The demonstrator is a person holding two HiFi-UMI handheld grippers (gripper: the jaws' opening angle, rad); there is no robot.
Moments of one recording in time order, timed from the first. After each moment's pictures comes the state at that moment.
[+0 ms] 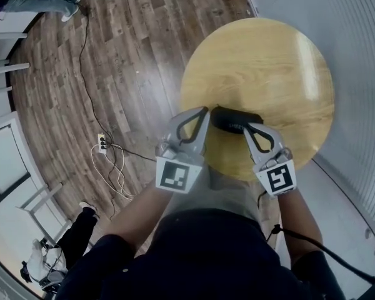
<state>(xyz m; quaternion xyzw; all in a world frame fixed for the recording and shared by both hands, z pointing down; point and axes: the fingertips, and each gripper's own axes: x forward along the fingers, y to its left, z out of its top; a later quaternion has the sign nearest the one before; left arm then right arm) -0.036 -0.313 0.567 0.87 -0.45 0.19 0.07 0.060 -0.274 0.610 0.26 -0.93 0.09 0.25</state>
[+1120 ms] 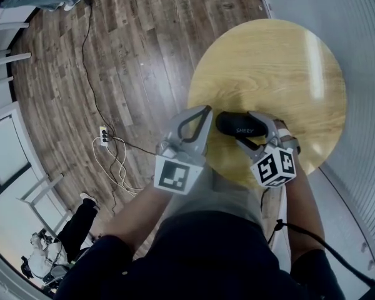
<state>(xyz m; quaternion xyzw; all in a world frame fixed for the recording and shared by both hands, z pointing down) -0.059 -0.339 0.599 0.87 -0.45 0.19 0.10 0.024 -0.277 0.698 0.07 -0.90 0.01 0.42</state>
